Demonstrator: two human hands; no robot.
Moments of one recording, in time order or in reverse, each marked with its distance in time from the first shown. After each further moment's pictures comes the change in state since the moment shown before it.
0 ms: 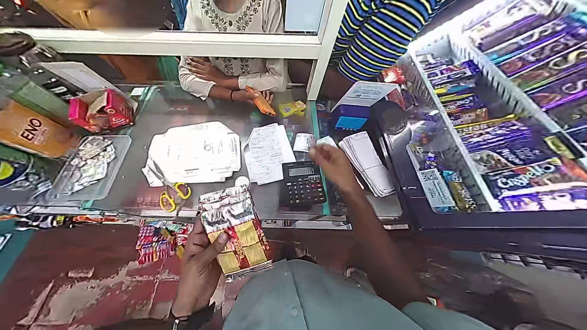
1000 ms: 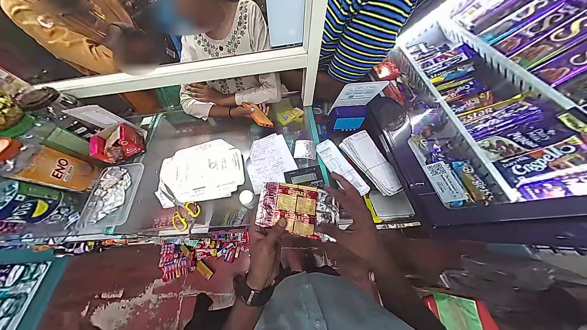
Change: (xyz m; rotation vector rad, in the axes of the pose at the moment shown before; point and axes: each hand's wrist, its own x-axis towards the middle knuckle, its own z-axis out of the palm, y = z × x) left_hand 0.028 -0.072 0.076 -0.175 0.061 -0.154; right_hand -0.117 0.004 0.008 0.100 0.181 -0.360
